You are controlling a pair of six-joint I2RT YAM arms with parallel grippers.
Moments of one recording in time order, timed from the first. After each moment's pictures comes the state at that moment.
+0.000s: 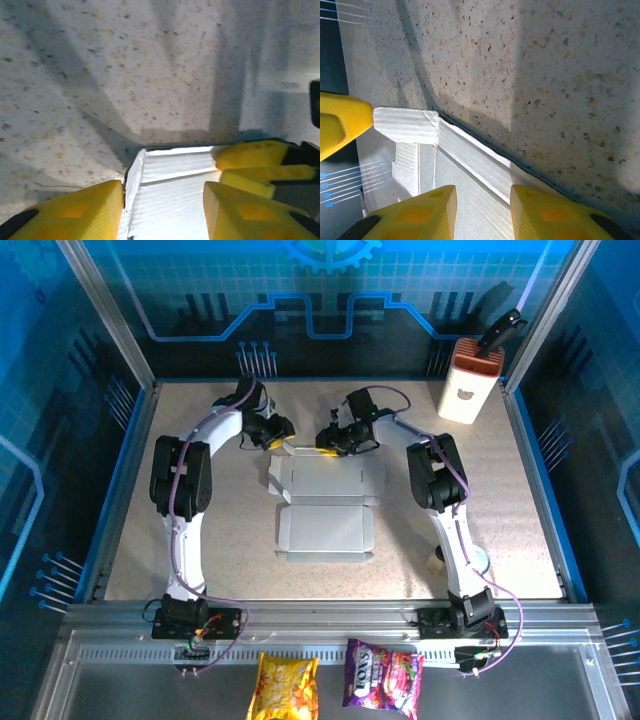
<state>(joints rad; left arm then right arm) -0.14 2.18 1.70 -0.61 0.47 -0.57 0.38 2.46 1.93 -0.50 -0.71 0.53</state>
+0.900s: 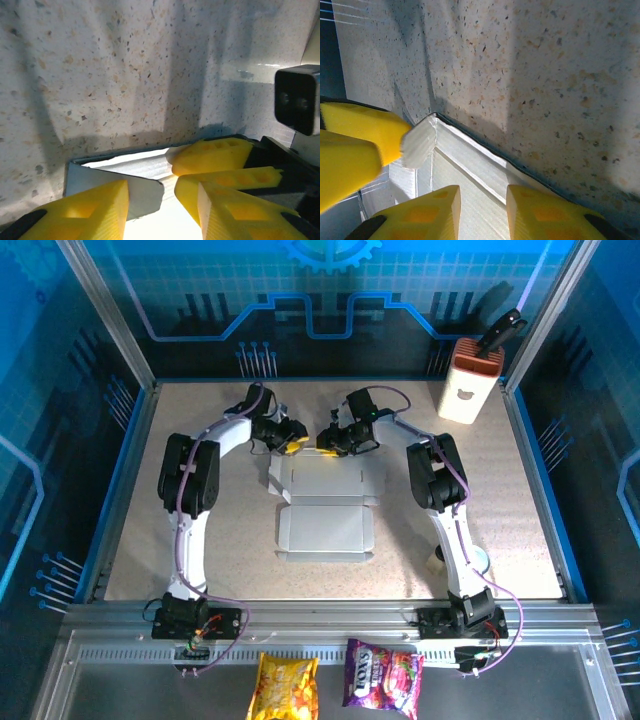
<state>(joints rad) -0.18 2.25 1.65 -0.42 0.64 -0.72 0.38 2.46 1.93 -0.51 -0.70 0.53</state>
